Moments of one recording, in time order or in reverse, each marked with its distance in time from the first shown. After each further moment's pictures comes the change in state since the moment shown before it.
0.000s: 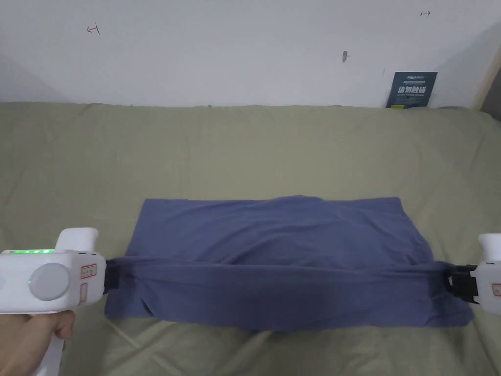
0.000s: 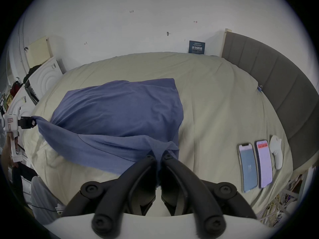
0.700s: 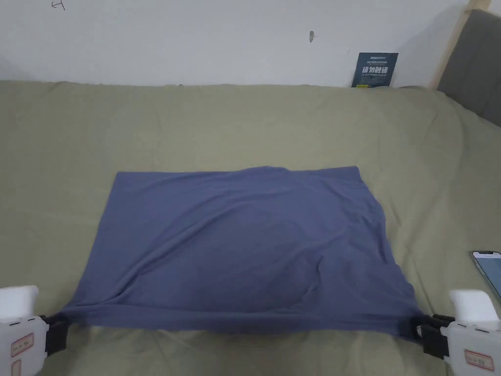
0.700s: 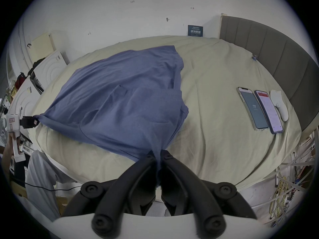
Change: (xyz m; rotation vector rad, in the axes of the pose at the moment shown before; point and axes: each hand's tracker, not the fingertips) left arm -0.016 -0.139 0.068 -0.038 0.000 0.026; right arm 0.007 -0.166 0.056 -0.026 0.054 -0.046
